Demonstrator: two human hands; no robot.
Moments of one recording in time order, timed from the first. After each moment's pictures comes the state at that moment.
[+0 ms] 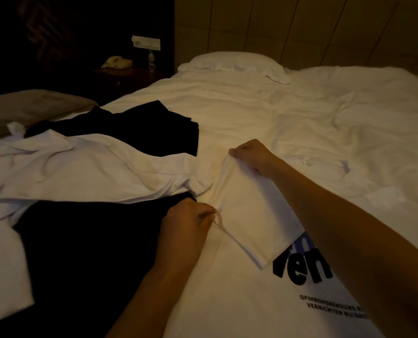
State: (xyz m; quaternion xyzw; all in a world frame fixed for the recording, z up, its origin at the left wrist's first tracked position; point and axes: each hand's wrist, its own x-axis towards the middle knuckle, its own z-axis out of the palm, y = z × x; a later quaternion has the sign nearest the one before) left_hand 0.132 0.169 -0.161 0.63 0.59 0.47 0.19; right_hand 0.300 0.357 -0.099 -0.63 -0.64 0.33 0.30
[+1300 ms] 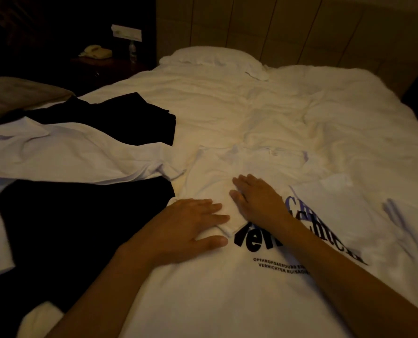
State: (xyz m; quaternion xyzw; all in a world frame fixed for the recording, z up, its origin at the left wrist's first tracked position) left_hand 0.147 0.147 -0.141 0.90 0.42 0.08 0.13; right_hand 0.365 0.213 -0.138 -0.61 -0.79 0.00 0.04
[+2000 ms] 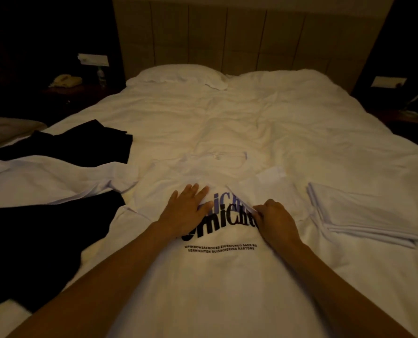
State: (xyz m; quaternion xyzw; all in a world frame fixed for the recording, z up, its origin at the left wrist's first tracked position) left_hand 0.284 0.176 -0.136 0.83 0.54 0.07 0.12; right_hand 0.516 0.117 -0.135 -0.74 -0.67 0.01 0.11
